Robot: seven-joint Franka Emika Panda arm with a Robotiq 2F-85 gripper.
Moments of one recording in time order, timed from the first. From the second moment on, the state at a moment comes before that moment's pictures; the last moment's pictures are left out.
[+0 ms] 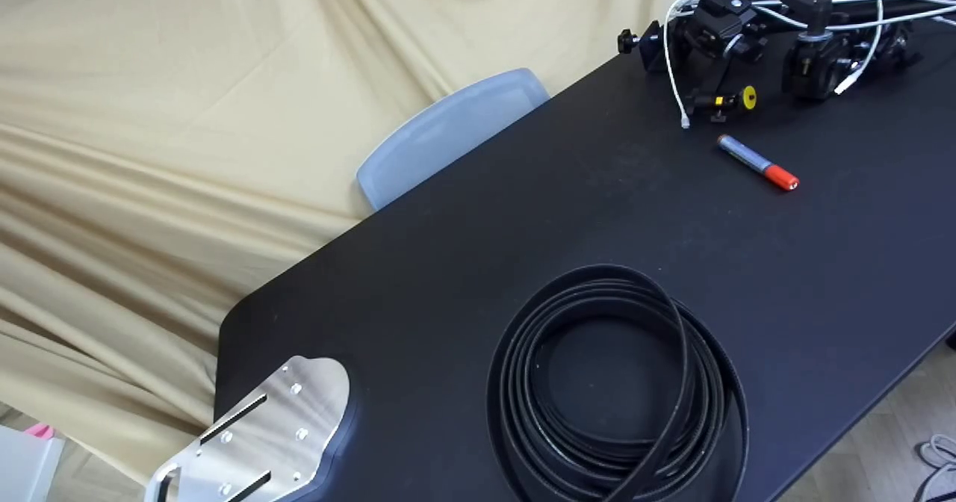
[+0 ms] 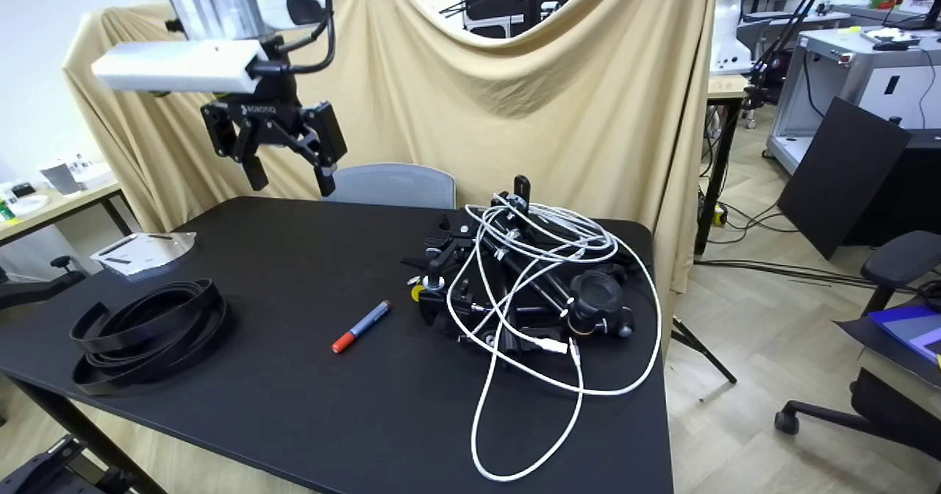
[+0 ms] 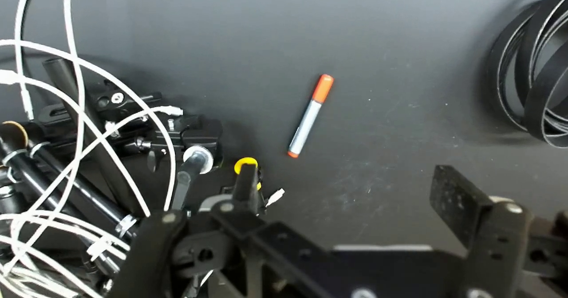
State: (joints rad) arm -0.04 -0.36 -0.17 -2.43 0.05 2.13 -0.38
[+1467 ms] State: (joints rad) arm -0.03 -0.04 0.04 -2.63 -0.03 2.57 0.28
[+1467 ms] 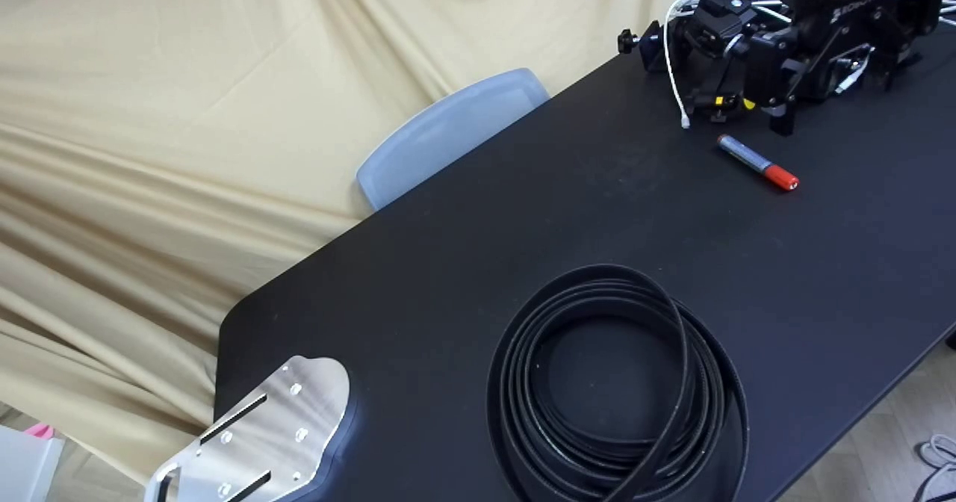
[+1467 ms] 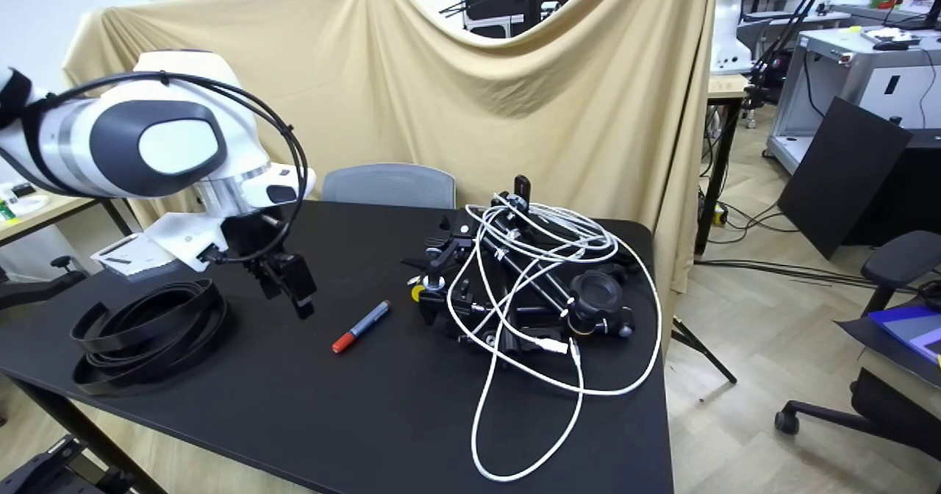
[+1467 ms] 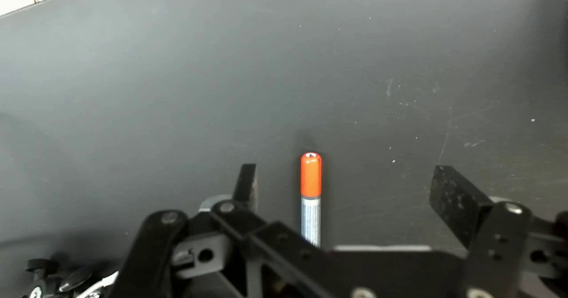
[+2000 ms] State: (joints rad) arm -0.03 0.13 -0.01 -2.59 -0.10 2.70 0.28
